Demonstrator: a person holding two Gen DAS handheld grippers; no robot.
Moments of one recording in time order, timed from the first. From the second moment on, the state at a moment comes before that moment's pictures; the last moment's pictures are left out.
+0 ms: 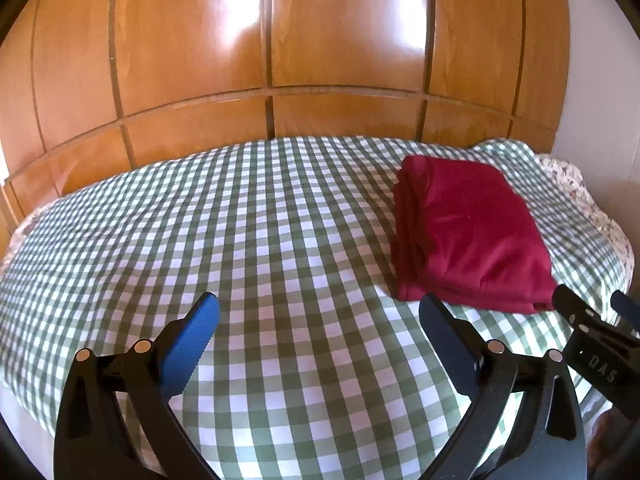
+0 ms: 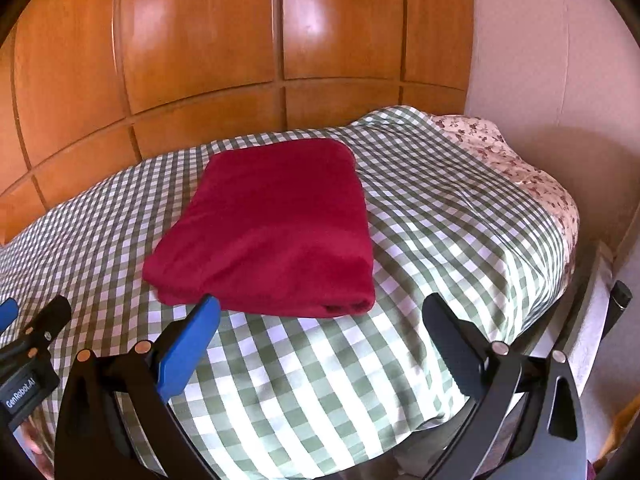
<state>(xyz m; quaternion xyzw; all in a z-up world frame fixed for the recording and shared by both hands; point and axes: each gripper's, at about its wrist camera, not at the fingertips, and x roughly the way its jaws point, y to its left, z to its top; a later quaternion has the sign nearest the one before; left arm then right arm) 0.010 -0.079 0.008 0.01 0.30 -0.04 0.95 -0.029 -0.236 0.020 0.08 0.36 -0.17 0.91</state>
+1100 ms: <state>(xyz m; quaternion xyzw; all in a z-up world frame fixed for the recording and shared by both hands) -0.001 -0.081 0.010 0.03 0.29 -0.04 0.96 -0.036 -0.238 0.025 0.10 0.34 -0.17 0.92</state>
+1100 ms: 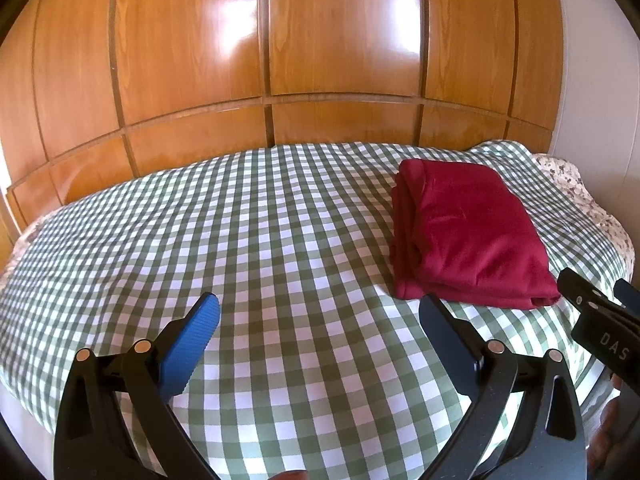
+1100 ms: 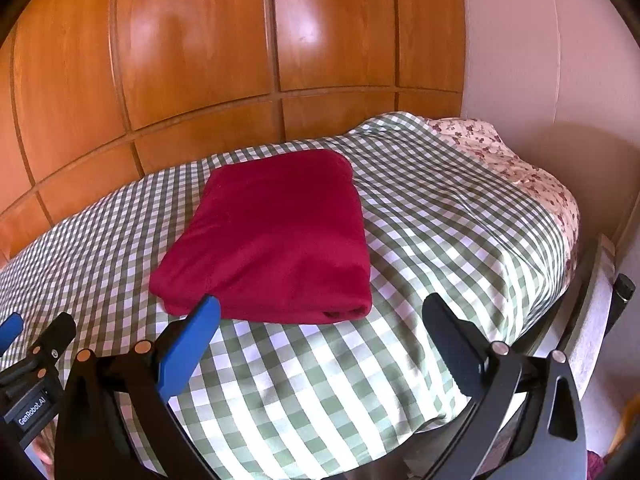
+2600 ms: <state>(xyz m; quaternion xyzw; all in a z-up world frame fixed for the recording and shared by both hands) 0.013 -0.081 -0.001 0.03 0.32 -0.05 0.95 -0.034 -0.249 0.010 0.11 0.35 -0.17 0.91</state>
